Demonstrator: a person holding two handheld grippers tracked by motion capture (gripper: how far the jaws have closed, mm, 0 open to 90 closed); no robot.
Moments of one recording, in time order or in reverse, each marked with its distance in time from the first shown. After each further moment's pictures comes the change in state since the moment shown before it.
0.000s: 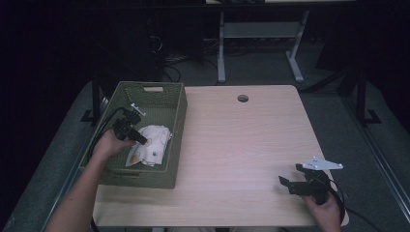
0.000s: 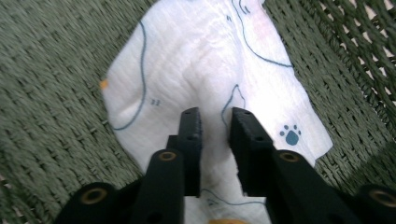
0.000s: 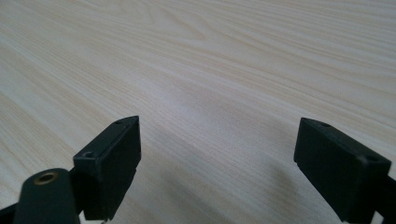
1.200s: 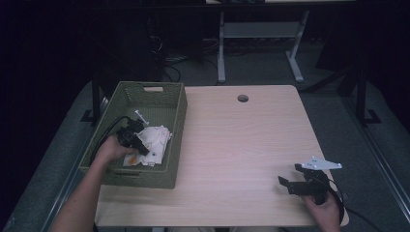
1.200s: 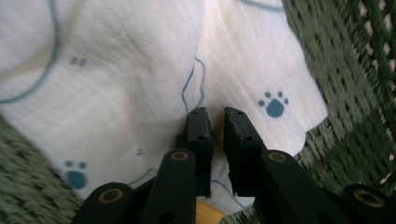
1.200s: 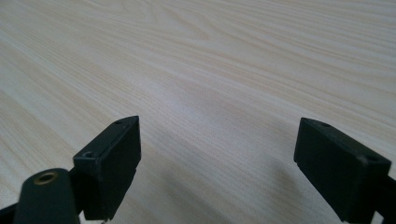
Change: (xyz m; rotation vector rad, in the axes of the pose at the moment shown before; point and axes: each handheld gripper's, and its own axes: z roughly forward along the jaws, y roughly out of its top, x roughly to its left) left arm 0.000 -0.011 0.028 0.145 -0.149 -0.037; right arm 0.001 0.000 0.002 0.004 0.008 -0.003
